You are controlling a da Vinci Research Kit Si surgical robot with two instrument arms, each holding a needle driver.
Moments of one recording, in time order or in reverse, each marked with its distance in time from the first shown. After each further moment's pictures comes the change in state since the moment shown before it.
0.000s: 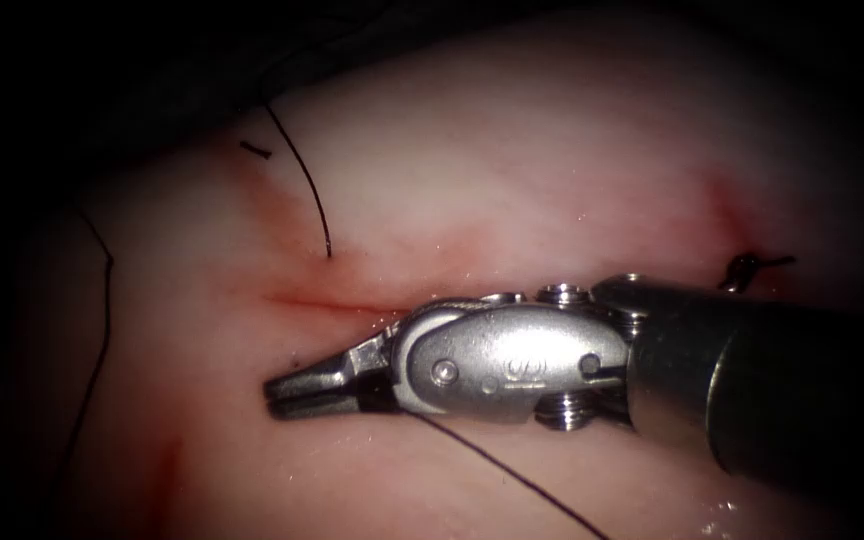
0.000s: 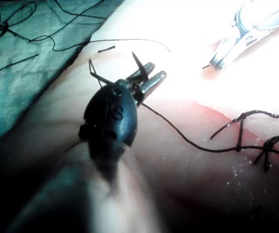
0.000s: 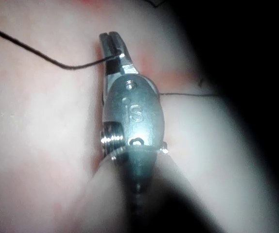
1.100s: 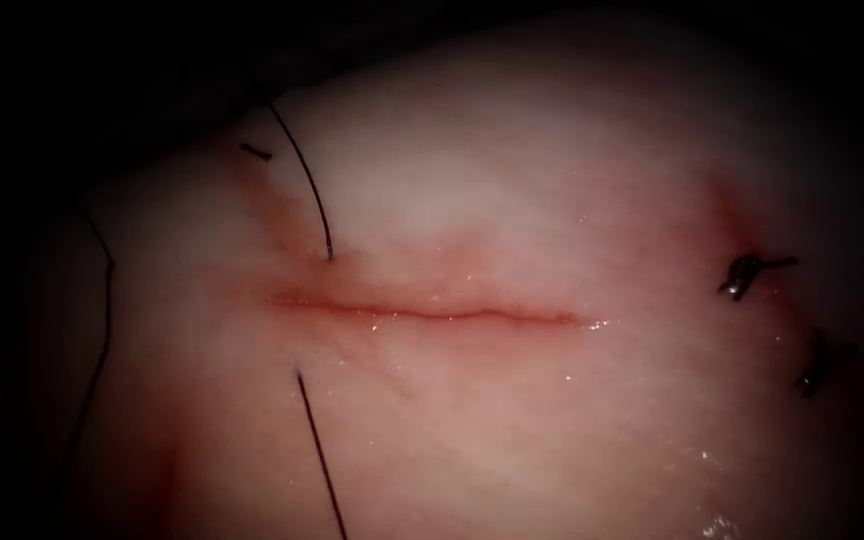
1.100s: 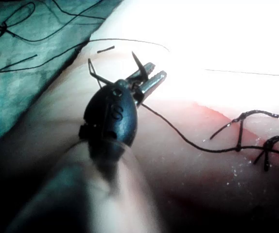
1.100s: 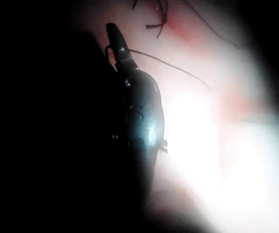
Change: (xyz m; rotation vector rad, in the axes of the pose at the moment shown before) right arm 0.015 -0.015 -0.006 0.153 0.076 -0.050; left arm 0.000 0.000 0.000 -0.001 -0.010 0.001
